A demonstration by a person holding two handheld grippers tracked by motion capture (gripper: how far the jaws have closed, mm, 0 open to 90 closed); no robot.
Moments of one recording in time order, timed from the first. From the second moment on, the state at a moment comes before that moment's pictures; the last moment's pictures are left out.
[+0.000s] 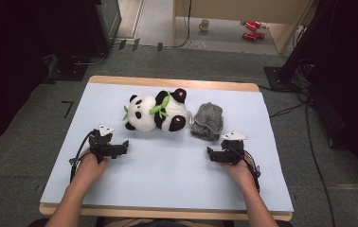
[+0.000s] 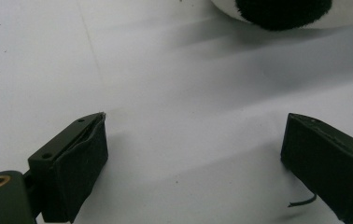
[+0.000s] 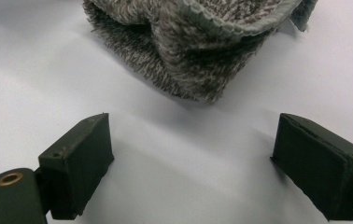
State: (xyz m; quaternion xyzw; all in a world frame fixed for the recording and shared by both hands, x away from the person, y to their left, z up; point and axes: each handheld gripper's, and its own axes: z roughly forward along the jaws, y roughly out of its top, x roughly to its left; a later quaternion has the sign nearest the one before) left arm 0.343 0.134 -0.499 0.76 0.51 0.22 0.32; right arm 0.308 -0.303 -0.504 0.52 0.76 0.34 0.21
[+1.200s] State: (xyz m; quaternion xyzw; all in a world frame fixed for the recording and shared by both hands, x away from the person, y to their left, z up) left arm 0.347 0.133 -0.497 0.77 0.51 0.21 0.31; right arm 0.311 -0.301 -0.503 0.53 0.75 0.33 0.21
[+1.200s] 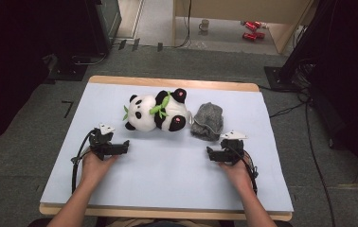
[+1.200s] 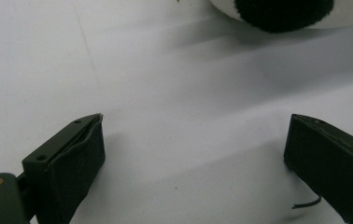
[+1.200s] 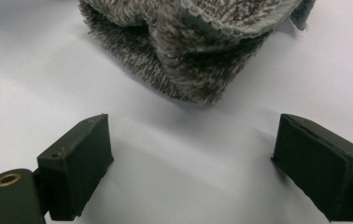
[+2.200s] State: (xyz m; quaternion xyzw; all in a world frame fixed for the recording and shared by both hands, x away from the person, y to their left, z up) left arm 0.348 0.134 -0.431 0.80 0.42 0.17 0.40; right arm 0.310 -0.309 -0.503 0.52 0.75 0.34 0.22
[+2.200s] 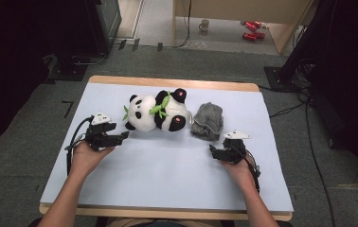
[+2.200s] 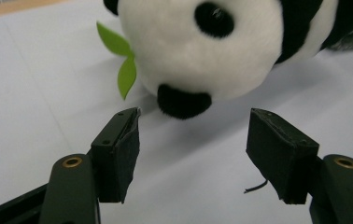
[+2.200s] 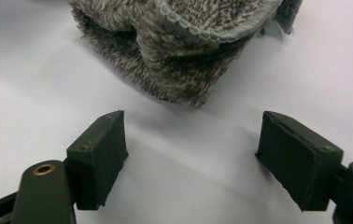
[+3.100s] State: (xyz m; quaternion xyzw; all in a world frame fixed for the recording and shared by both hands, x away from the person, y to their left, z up) left arm 0.378 0.095 -0.389 0.82 0.36 0.14 0.41; right arm 0.309 -0.309 -0.503 0.52 0.75 0.34 0.22
